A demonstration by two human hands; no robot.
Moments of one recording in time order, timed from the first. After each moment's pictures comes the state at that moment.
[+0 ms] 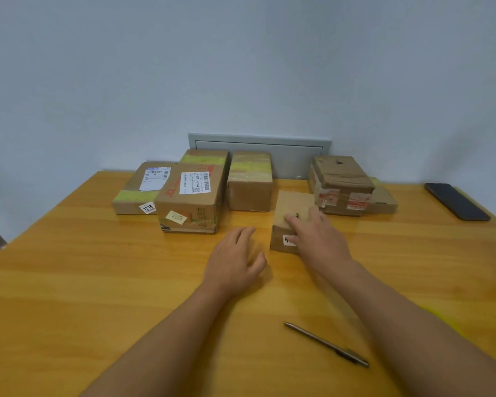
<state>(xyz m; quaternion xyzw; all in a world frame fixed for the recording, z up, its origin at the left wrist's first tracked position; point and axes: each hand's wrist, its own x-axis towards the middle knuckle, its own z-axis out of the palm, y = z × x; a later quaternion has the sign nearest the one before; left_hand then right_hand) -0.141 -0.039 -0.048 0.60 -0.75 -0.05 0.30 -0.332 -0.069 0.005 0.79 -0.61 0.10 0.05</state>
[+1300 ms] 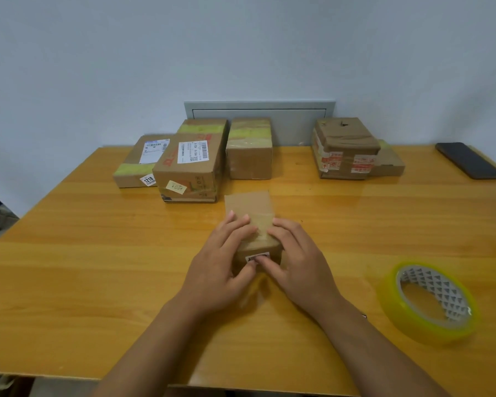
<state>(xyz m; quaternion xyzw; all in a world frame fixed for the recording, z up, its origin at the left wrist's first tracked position) -0.121 0.048 -0.045 0.51 -0.78 -0.07 0.35 -0.308 0.031 -0.052 0.80 -0.44 0.41 -0.05</state>
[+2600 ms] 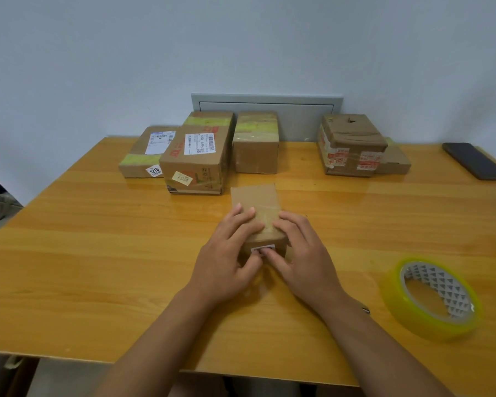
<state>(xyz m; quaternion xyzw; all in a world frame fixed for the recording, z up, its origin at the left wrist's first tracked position) -0.126 0.050 -0.049 0.51 -0.77 -0.06 0.38 -0.307 0.035 -0.053 0.79 -0.45 0.41 -0.08</state>
